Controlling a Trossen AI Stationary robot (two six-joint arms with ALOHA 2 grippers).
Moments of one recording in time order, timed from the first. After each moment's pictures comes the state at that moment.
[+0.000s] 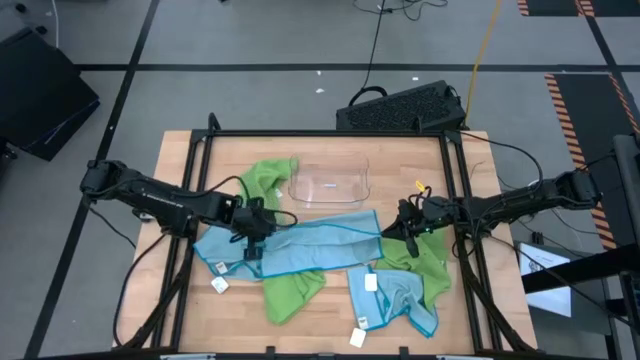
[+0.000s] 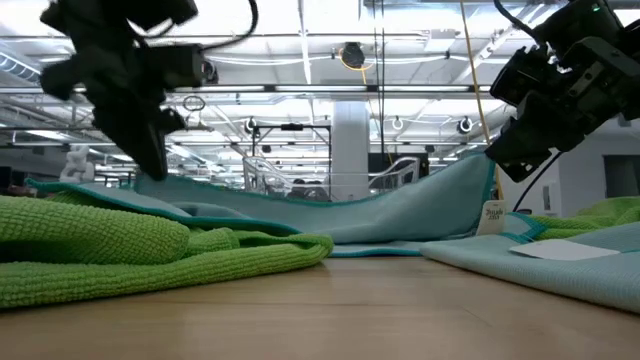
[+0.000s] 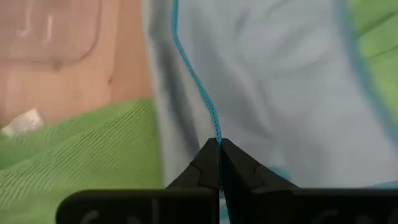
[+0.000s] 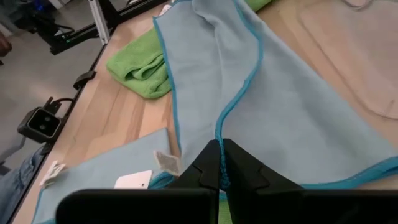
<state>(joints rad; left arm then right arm) -0.16 1.27 0.73 -0.53 -0.05 -0.18 0.06 0.90 0.14 0.31 -0.14 0.40</state>
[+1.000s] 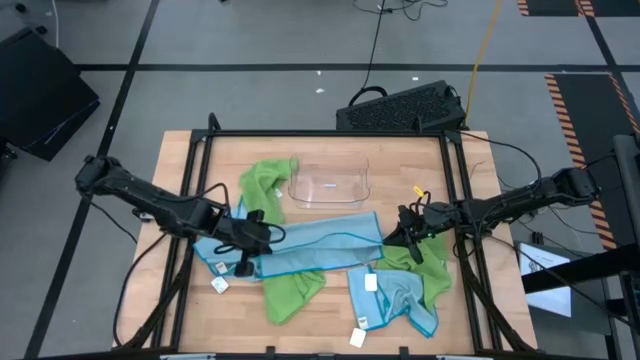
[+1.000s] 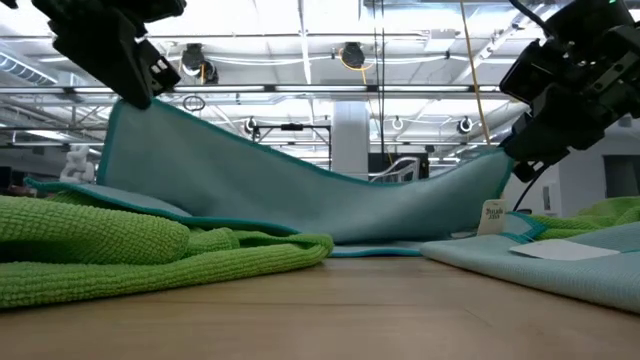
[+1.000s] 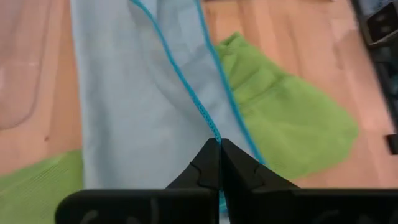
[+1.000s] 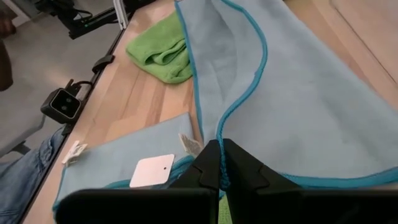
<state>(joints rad) -0.33 1.18 0.78 -0.48 -0.02 -0.27 0.14 0.90 0.14 0.30 -0.13 0.41</state>
